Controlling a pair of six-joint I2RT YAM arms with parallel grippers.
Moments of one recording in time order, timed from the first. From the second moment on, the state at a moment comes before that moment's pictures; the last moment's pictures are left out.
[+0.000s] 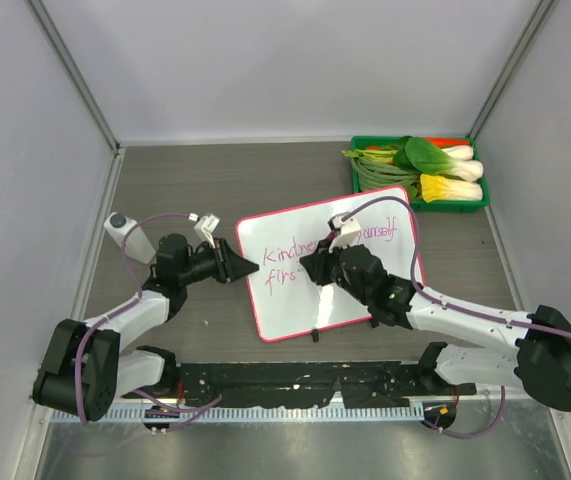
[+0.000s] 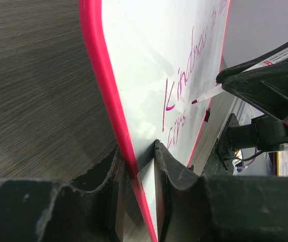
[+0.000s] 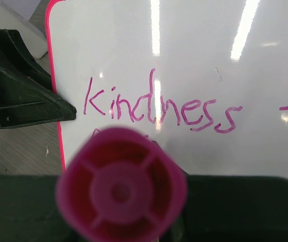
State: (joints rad) left arm -0.27 1.18 0.35 0.49 0.74 -0.57; right arm 0.93 1.13 0.58 0.22 0.26 0.50
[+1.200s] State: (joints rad) left arm -0.27 1.18 0.35 0.49 0.74 -0.57; right arm 0.93 1.13 0.58 0.19 0.33 0.50
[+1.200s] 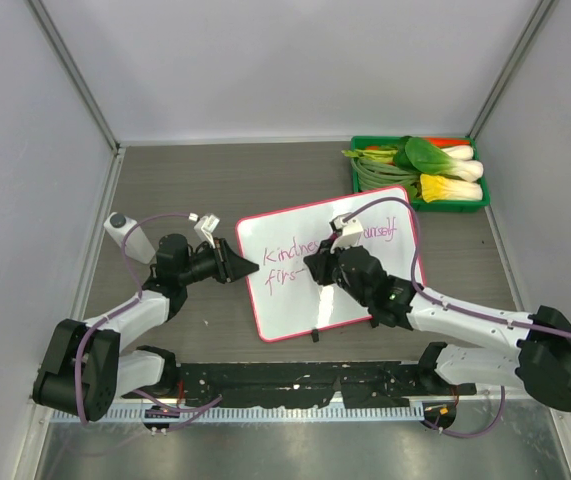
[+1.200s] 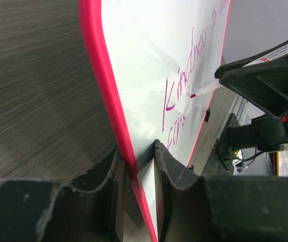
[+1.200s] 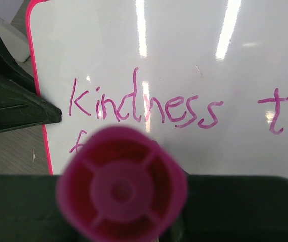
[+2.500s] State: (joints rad) left arm -0.27 1.18 0.35 0.49 0.74 -0.57; right arm 0.92 1.13 0.57 0.21 0.30 0.50
